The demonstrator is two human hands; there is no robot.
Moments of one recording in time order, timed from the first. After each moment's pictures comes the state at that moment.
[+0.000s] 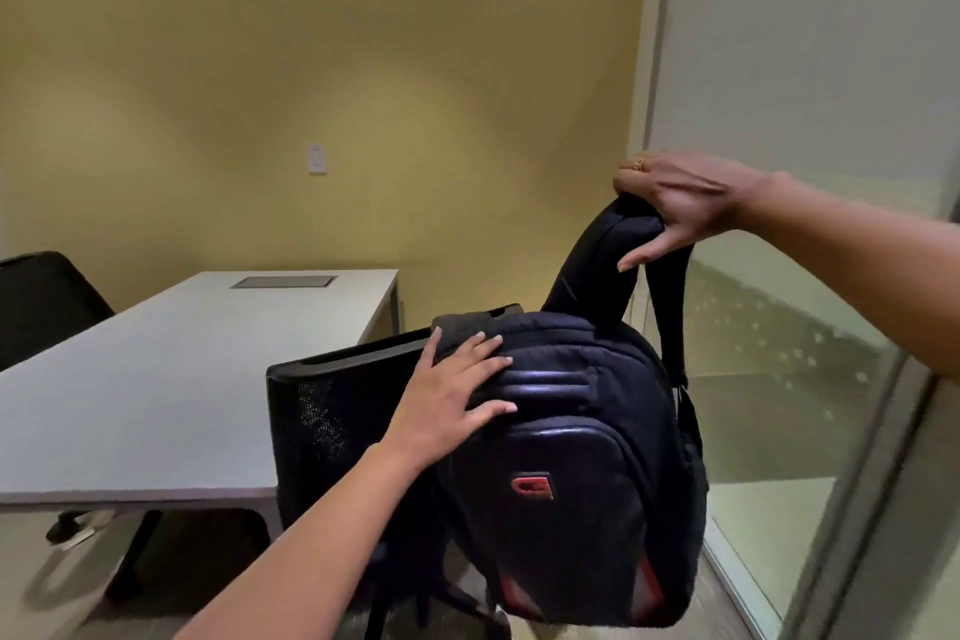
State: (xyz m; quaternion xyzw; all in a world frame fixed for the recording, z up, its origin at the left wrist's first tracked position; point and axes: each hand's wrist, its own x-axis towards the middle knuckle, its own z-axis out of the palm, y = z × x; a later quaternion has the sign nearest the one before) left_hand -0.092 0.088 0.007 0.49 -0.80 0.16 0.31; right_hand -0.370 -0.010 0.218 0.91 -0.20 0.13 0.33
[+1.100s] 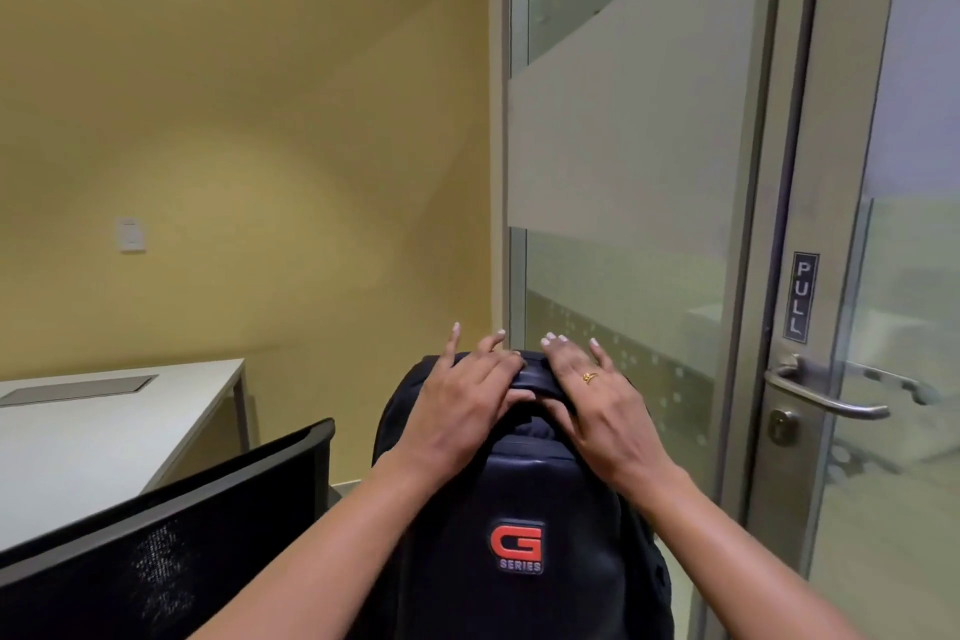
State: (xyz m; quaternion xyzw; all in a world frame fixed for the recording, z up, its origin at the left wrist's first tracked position) left_hand -0.314 -0.069 0.090 0.31 -0.80 0.33 0.39; right_hand -0.490 -0.058 0.080 0.78 -0.38 0.41 0.28
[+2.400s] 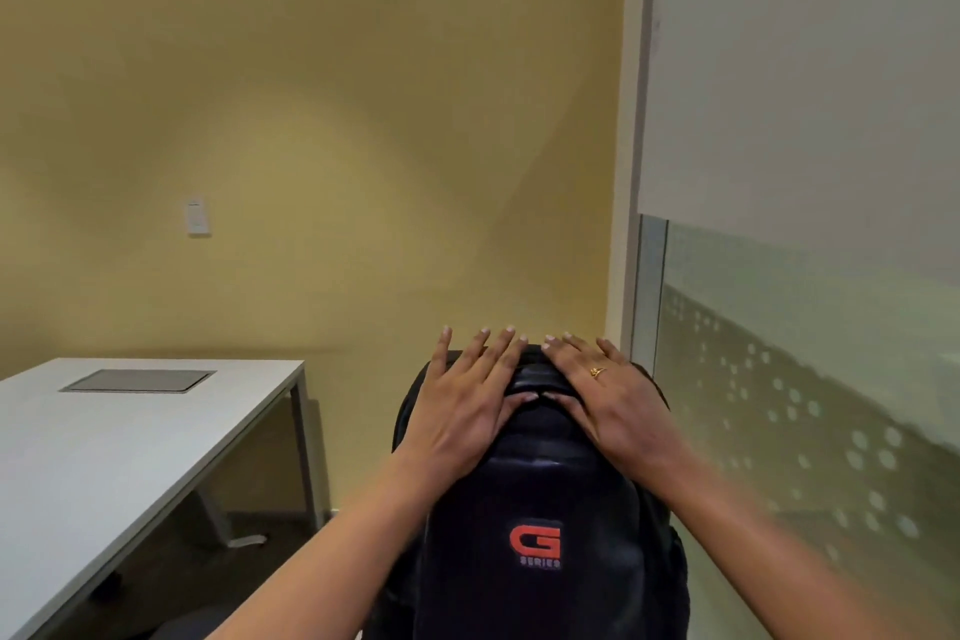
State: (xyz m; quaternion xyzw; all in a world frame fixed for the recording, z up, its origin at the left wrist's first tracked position) left_hand -0.291 -0.476 0.081 0.58 -0.73 0.28 0.20; right_hand -0.468 -0.536 0.070 0.86 -0.29 0.35 0.21
